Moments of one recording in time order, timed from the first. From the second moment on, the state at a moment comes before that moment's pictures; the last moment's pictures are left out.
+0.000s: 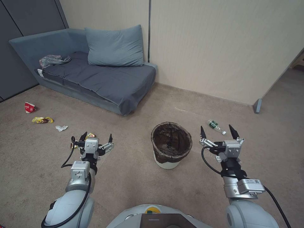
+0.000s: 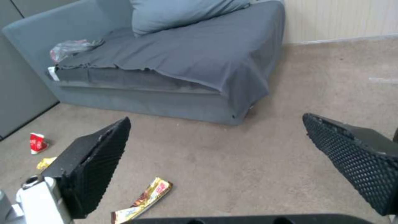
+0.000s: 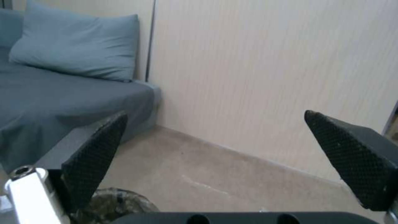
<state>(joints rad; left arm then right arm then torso) 1.74 -1.47 -0.54 -2.50 0.14 0.46 -0.08 -1.82 1.61 0.69 2.47 -0.08 0.03 -0.07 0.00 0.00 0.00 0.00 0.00</state>
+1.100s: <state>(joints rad) 1.74 -1.47 -0.54 -2.50 0.14 0.46 -0.08 -1.82 1.61 0.69 2.47 -0.08 0.03 -0.06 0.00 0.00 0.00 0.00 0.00</state>
